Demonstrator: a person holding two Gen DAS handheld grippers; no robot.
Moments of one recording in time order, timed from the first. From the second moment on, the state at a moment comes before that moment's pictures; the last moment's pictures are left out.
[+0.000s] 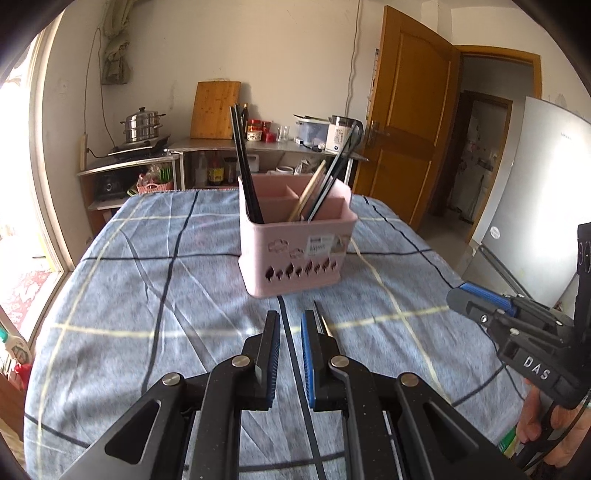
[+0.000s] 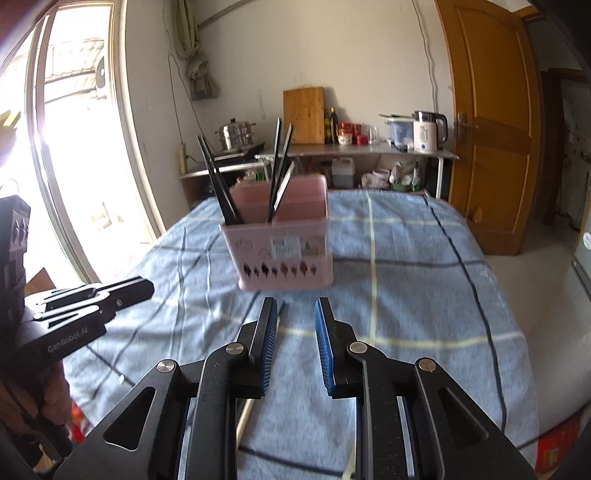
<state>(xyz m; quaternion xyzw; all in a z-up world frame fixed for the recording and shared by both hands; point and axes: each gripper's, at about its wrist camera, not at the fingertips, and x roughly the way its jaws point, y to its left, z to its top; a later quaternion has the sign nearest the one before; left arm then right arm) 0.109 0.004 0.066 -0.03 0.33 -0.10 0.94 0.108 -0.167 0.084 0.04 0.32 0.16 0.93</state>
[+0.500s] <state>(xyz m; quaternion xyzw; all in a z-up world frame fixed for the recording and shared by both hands) 0.100 -0.016 0.024 -0.03 0.38 -0.12 0.92 0.090 -0.169 0.048 0.05 0.36 0.15 0.92</state>
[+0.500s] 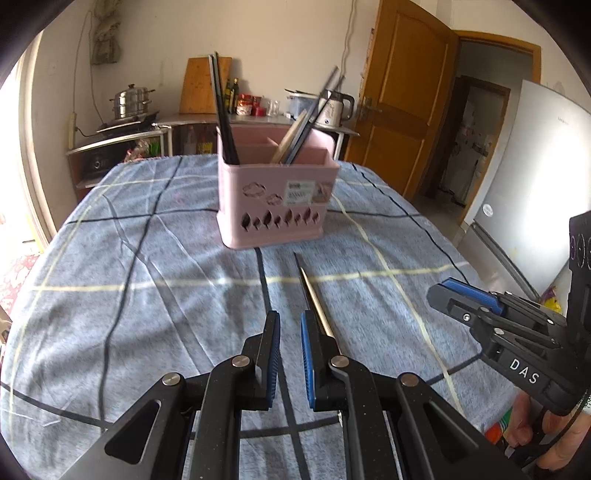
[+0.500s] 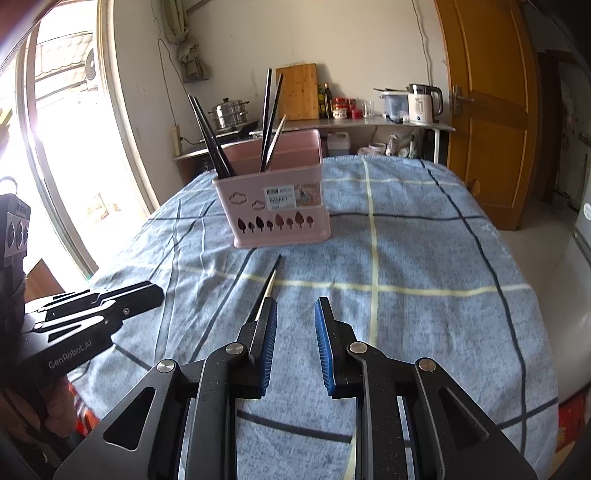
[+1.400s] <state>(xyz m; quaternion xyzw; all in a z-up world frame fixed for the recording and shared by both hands) 0.138 -0.059 -0.042 0.01 0.44 -0.13 0.89 0.108 -0.181 0.014 0.07 0.40 0.14 0.90</state>
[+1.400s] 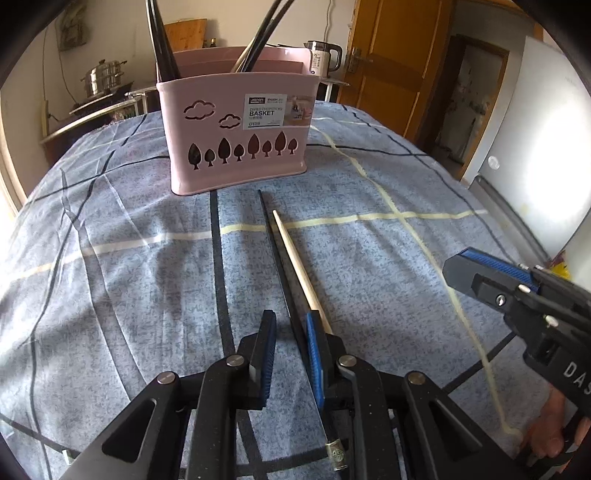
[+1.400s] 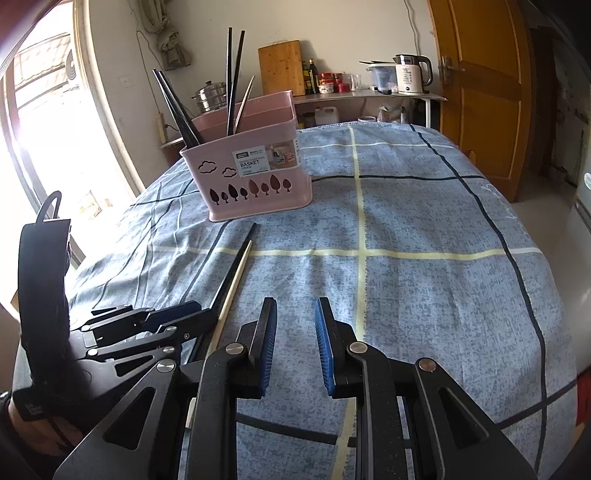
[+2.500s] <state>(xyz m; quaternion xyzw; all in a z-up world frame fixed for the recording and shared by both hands) 0.192 0.009 -0.033 -0.04 0.46 -0.12 0.88 0.179 -0.116 -0.021 0.04 0.47 0.19 0.86</state>
